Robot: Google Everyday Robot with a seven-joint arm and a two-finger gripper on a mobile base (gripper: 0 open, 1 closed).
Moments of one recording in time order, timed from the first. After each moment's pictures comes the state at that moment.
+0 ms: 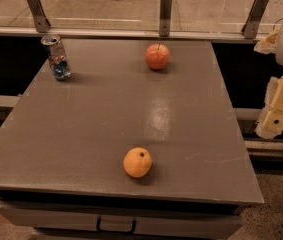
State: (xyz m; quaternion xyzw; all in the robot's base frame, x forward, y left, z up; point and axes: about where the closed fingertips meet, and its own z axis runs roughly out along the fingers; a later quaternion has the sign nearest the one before) arm 0.438 -0.217 0.976 -0.60 0.78 -0.03 0.16
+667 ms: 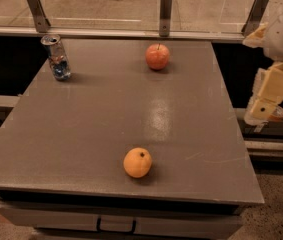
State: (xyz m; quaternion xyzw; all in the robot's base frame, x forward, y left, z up) arm 0.470 -0.211 0.971 -0.61 0.77 -0.02 0.18
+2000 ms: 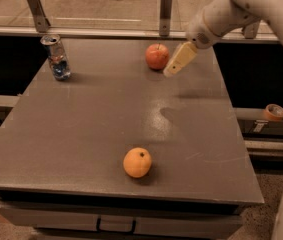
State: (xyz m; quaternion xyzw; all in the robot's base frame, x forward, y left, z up) arm 0.707 -0.117 0.902 -0.55 0.76 0.07 0.35
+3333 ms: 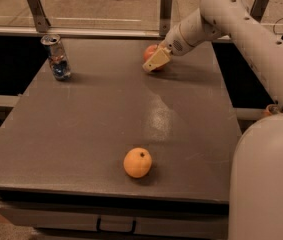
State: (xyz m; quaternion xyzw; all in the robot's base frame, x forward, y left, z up) arm 0.766 -0.059 0.849 -0.50 0.78 0.16 0.35
